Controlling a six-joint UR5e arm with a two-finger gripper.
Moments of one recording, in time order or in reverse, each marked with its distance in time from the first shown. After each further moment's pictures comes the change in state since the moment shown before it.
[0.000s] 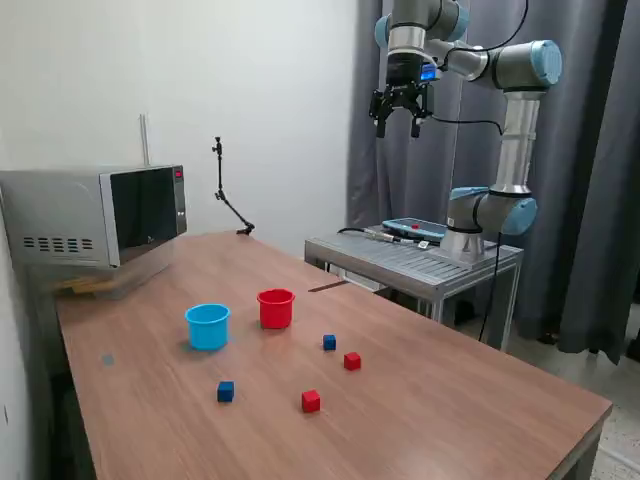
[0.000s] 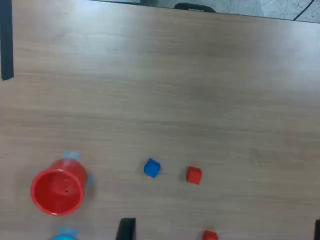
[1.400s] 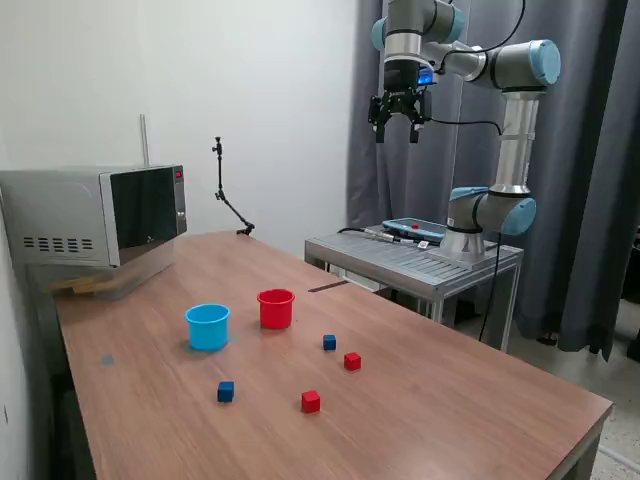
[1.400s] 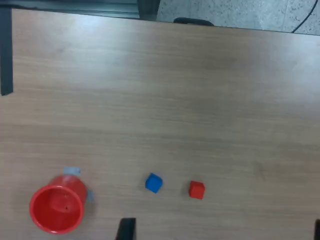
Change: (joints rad) arm -0.010 0.015 0.002 0.029 0.000 0.000
